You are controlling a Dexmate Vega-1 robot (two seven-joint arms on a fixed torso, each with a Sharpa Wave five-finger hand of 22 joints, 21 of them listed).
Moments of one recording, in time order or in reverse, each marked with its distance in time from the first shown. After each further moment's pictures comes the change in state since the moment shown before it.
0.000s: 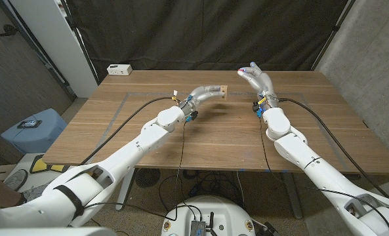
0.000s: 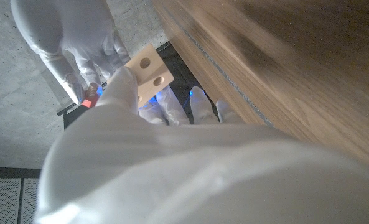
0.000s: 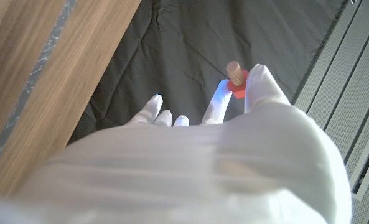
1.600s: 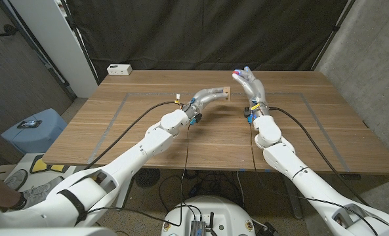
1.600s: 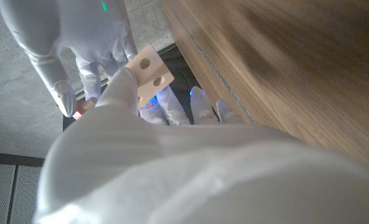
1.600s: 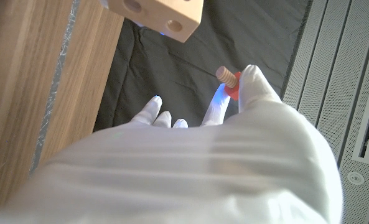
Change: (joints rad) left arm 0.035 -0.024 -0.002 -0.027 -0.047 0.013 0.012; left_hand -0.006 -0.002 0.007 -0.001 0.000 -0.007 0.007 0.004 0.000 0.000 0.000 0.000 0.000 0.000 0.000 0.000 0.000 0.004 0.004 0.000 0.000; right arm -0.054 0.088 -0.013 0.007 0.080 0.105 0.034; right_hand 0.040 0.039 0.017 -0.017 0.000 -0.060 -0.028 -0.028 -0.023 -0.056 -0.031 -0.011 0.005 -0.015 -0.004 -0.005 0.000 -0.022 -0.004 0.000 0.000
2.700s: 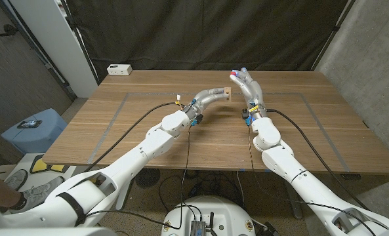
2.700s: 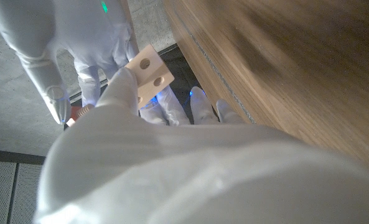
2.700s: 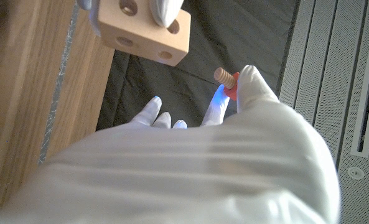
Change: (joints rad) left arm 0.014 0.002 0.001 -0.026 -0.005 0.011 0.012; left_hand 0.000 0.000 -0.001 -0.001 0.000 -0.005 0.005 -0.005 0.000 0.000 0.000 0.000 0.000 0.000 0.000 0.000 0.000 0.000 0.000 0.000 0.000; right arm -0.021 0.006 -0.004 -0.022 0.033 0.015 0.038; right_hand 0.005 0.005 0.000 0.000 -0.004 -0.005 -0.005 -0.007 -0.009 -0.009 -0.009 0.000 0.000 -0.007 -0.004 0.000 0.000 -0.012 -0.002 0.000 0.000
